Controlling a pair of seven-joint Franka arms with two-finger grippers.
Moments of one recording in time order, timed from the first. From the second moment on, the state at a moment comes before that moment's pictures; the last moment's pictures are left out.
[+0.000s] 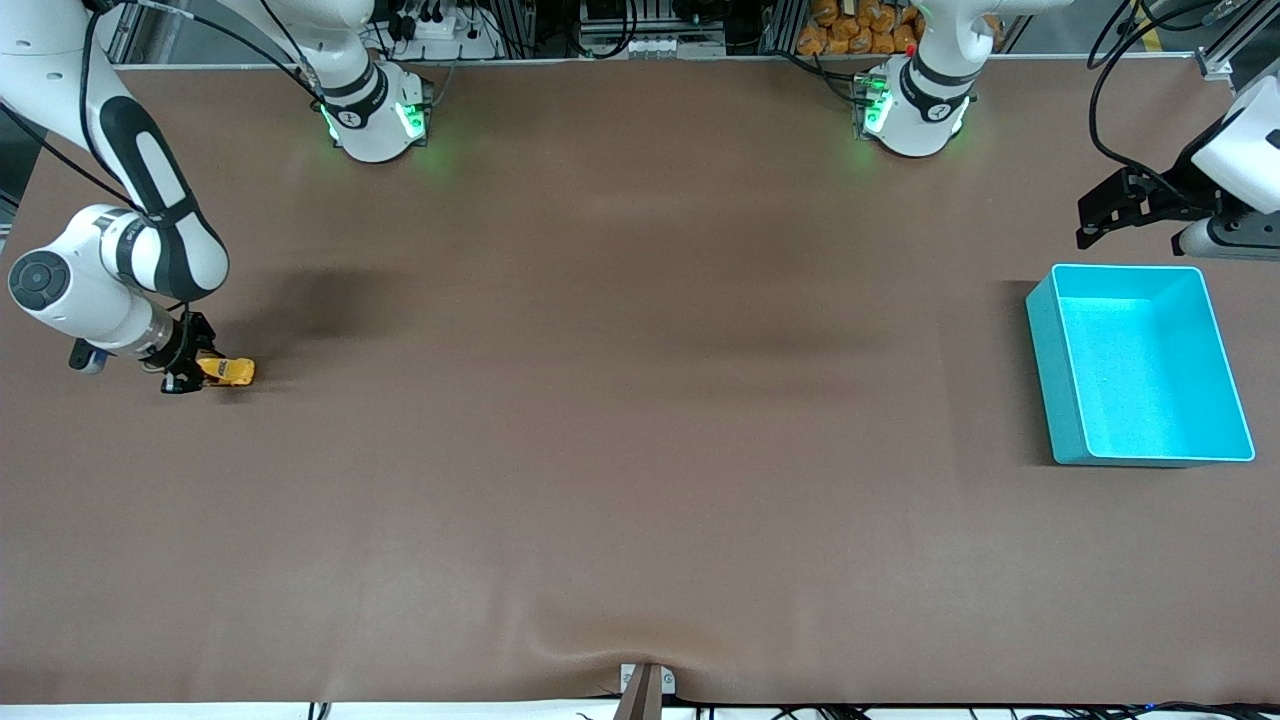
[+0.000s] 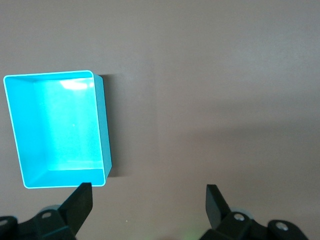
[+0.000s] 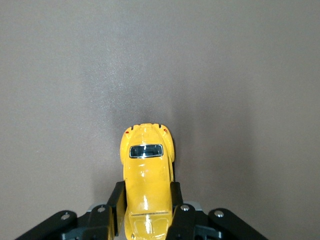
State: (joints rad) left arm -0.04 -0.05 -0.04 -1.60 0.01 1.54 0.01; right arm -0.25 0.38 -0.12 -2.24 -0.11 2.62 1.36
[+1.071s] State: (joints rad) left arm -0.04 -0.05 -0.04 -1.60 0.01 1.54 0.01; right arm -0.29 0.39 -0.12 -2.22 -0.11 2.62 1.31
